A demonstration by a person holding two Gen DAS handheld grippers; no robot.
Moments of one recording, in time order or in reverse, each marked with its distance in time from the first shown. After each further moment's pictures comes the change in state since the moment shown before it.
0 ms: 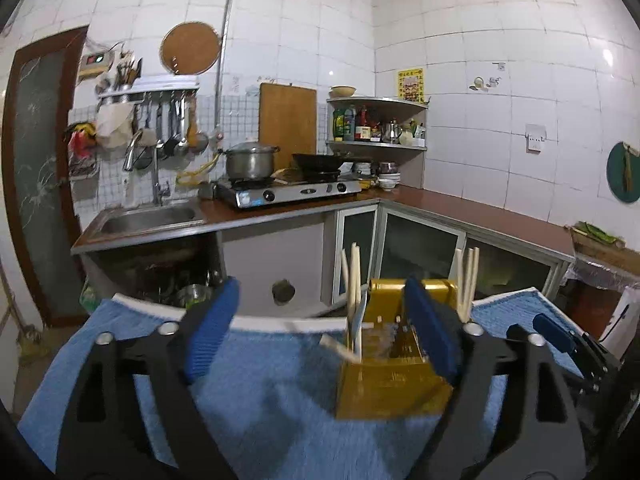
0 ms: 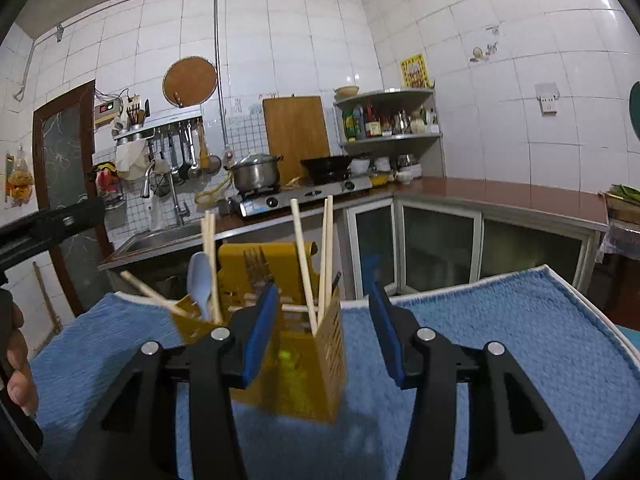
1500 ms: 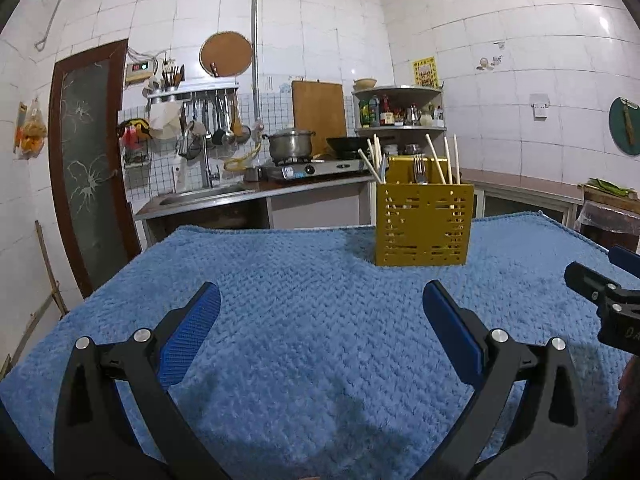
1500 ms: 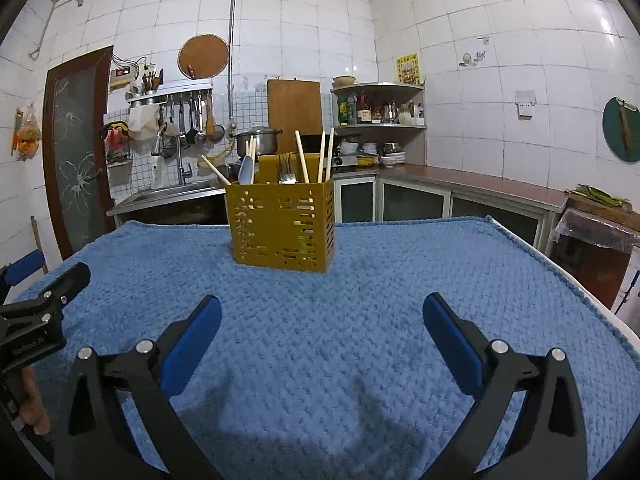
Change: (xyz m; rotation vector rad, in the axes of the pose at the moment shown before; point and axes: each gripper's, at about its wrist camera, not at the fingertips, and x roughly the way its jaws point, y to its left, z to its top) left arm -0.151 0.013 -0.173 0.068 -0.010 0.137; right arm -0.160 0.020 -0.114 -0.092 0.037 -0.075
